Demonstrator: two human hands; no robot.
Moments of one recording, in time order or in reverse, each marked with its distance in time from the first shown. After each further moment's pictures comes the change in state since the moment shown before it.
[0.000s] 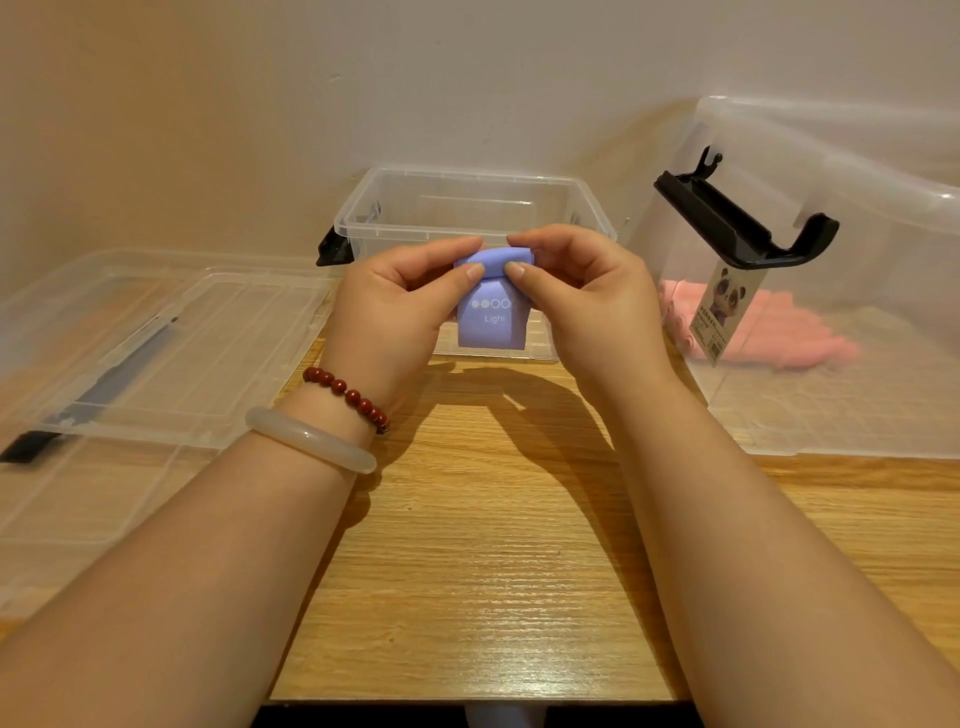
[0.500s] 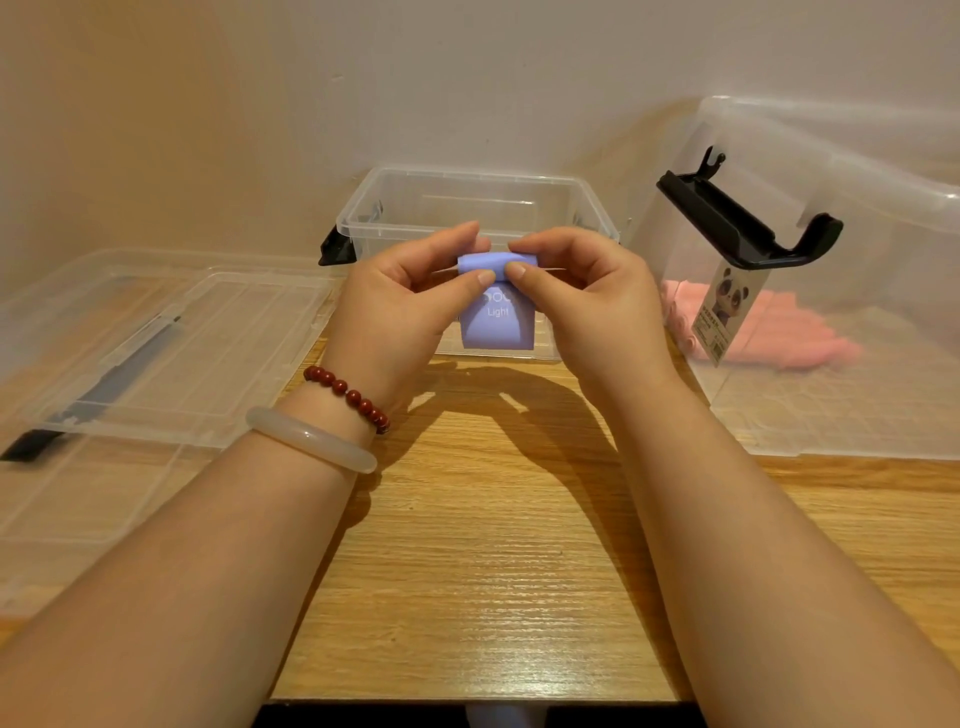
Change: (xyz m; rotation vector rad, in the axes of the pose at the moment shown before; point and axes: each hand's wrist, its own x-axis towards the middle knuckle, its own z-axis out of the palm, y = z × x) left_hand -0.003 0.005 0.000 0.011 -0.043 0.018; right_hand -0.002 -0.002 0.000 -0.053 0.005 -0.014
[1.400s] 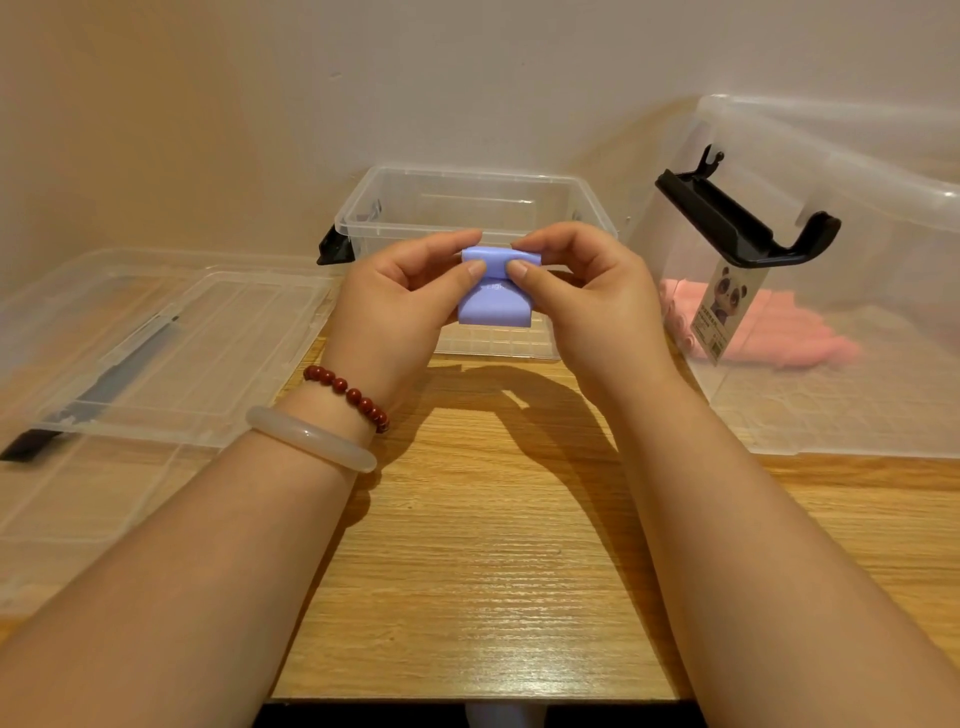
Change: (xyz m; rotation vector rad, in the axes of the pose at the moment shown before) left_hand 0.001 -0.001 0.000 0.010 0.005 -0.021; right_hand 0.000 -0.001 0.000 -0.003 -0.009 0.015
